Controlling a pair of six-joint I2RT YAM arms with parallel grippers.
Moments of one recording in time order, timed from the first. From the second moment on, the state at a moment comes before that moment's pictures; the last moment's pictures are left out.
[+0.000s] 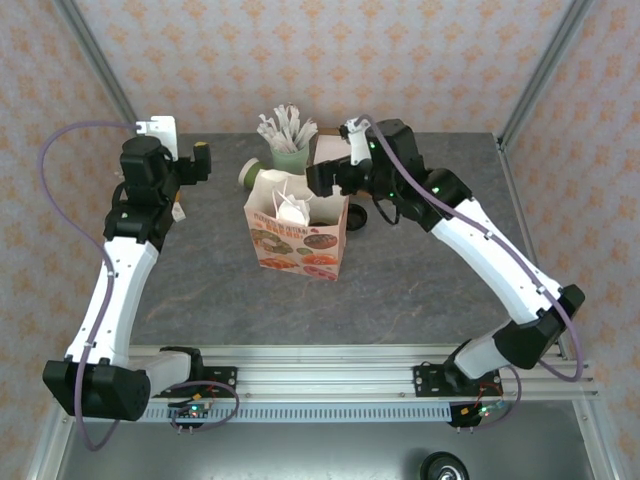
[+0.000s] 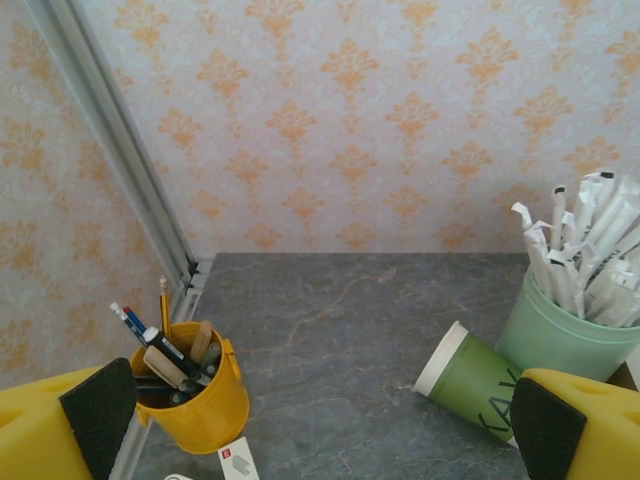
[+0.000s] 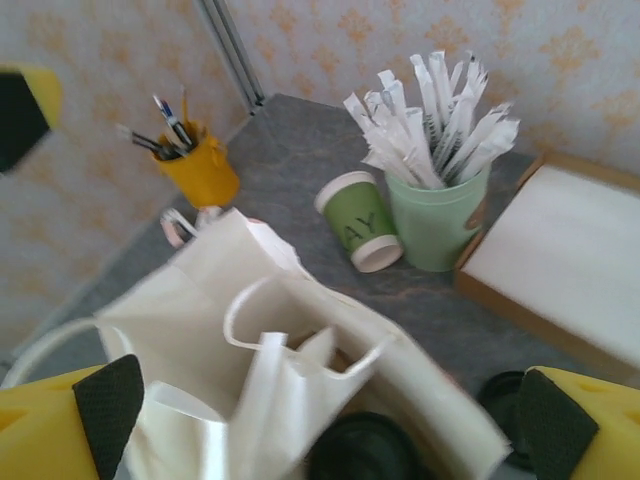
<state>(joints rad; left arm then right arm) 0.00 1.17 1.25 -0.39 -0.20 0.02 0.70 1.48 1.69 -0.69 -0.07 0.32</state>
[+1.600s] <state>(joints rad) 0.09 1.03 0.68 -0.25 -0.51 -0.15 0.20 1.16 0.84 -0.30 0.64 0.55</state>
